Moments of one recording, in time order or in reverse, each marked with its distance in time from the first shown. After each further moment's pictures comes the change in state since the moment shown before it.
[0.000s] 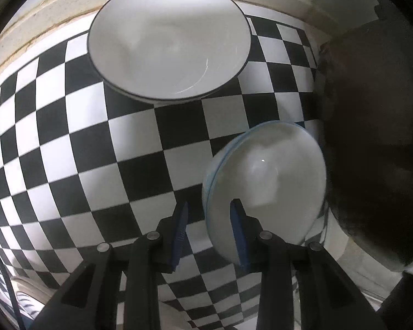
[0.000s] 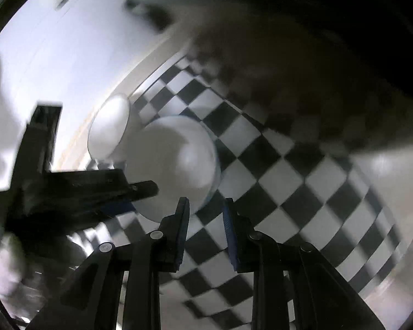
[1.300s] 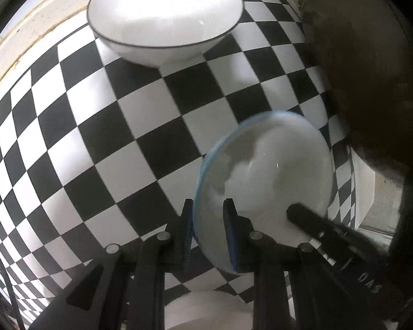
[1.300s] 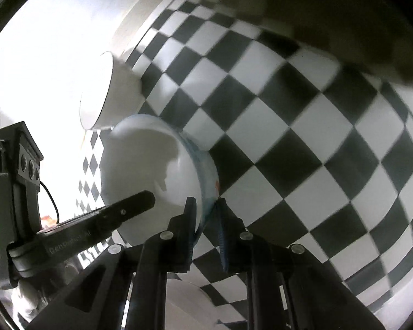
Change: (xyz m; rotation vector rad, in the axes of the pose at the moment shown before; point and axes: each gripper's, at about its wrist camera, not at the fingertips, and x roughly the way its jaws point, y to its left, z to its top) left arm 0.015 0.011 -0.028 0.234 0.045 0.040; right arm 0.105 0.034 -0.005 0.018 0.250 0.126
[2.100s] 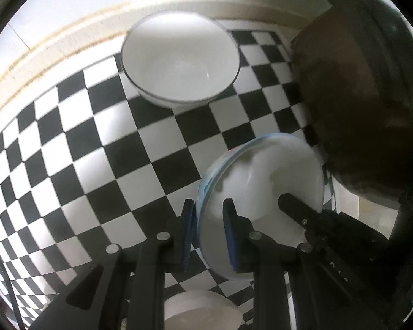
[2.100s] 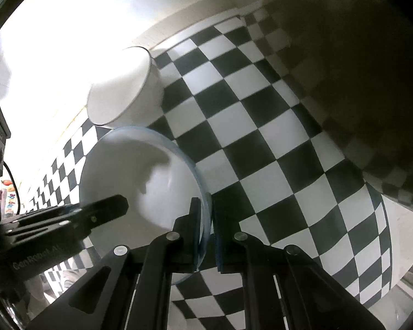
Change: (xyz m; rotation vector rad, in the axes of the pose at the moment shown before) left arm -0.075 0.020 -0.012 -0.039 -0.134 -0.032; right arm 0.019 0.083 0.011 -0.267 -0.062 -0.199
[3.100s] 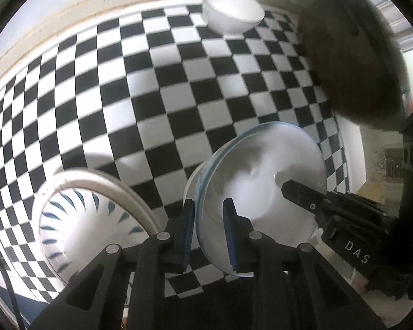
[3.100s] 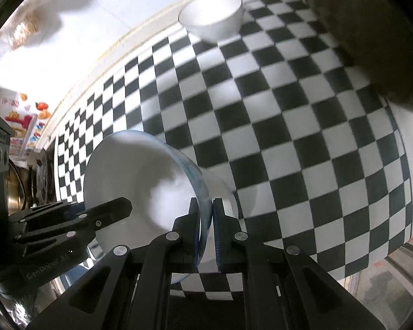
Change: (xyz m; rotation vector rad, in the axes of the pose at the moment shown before) left arm -0.048 0.035 -0.180 -0.096 -0.009 0.054; right arm -0.060 0.019 -0.137 -0.176 0.121 0.109
